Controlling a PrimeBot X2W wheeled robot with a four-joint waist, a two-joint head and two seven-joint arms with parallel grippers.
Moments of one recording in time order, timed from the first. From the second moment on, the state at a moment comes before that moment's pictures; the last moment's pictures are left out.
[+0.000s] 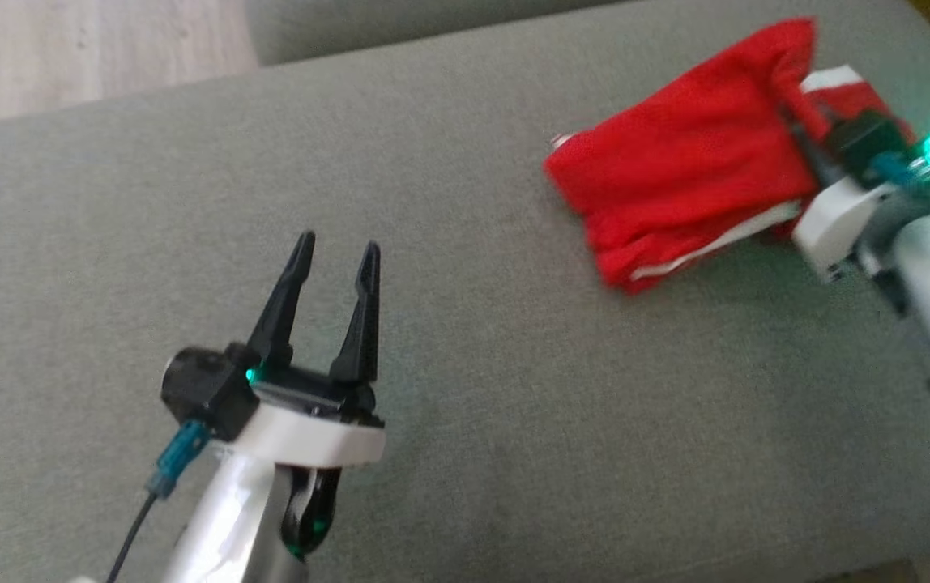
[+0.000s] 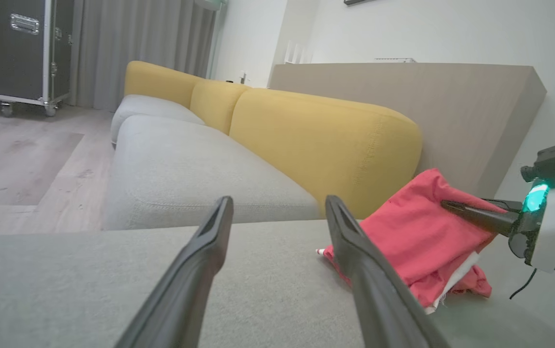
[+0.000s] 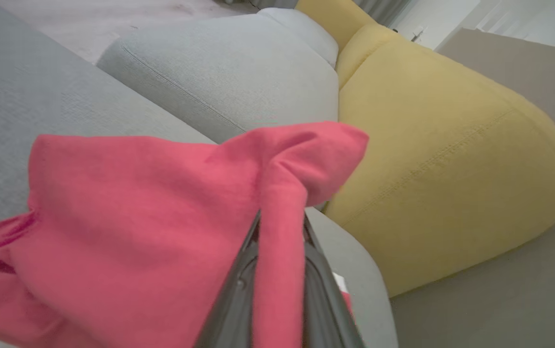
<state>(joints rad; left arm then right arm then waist) -0.24 0.05 -0.32 0.18 -0.32 -0.13 -0.26 -0.82 -0.38 0.48 0.88 -0.07 0.13 -0.18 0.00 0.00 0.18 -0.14</state>
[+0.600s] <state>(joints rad) -0.40 0.04 -0.36 0.19 -0.31 -0.13 -0.26 -0.87 -0.62 0.31 0.84 -0.05 0.13 -0.06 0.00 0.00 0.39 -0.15</state>
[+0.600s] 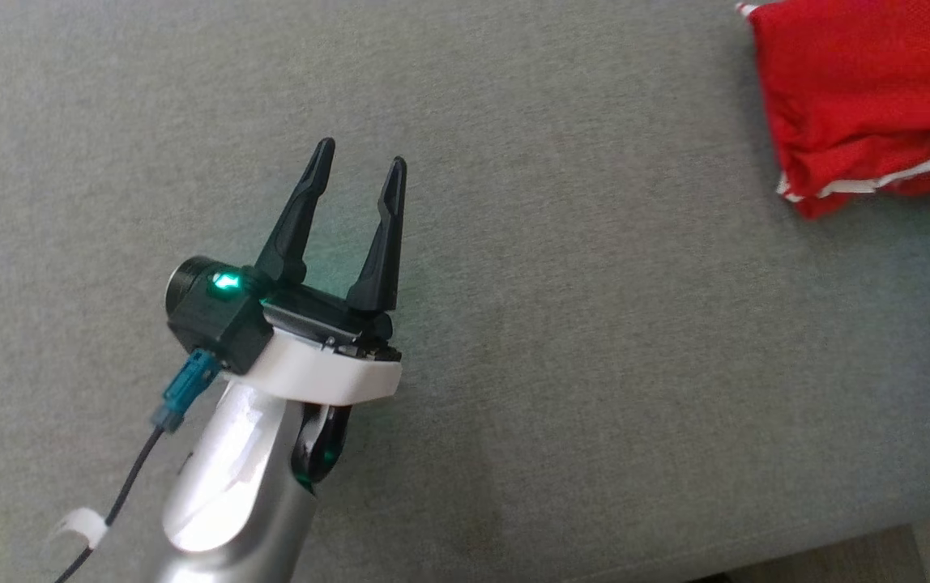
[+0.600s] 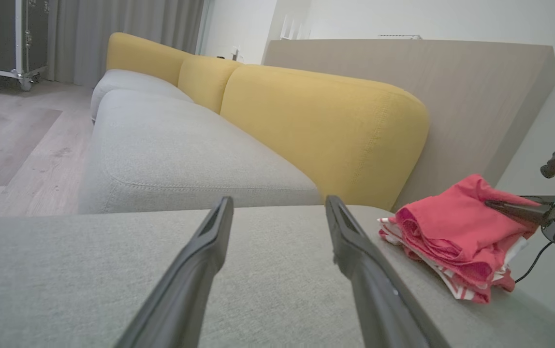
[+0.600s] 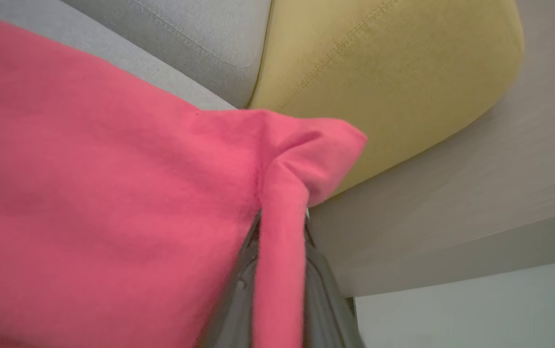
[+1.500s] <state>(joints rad) -0.26 0.05 -0.20 0.18 -0.31 -0.13 -0.26 -0.83 -0.32 0.10 0.74 -0.06 0.13 -0.14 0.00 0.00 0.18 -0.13</state>
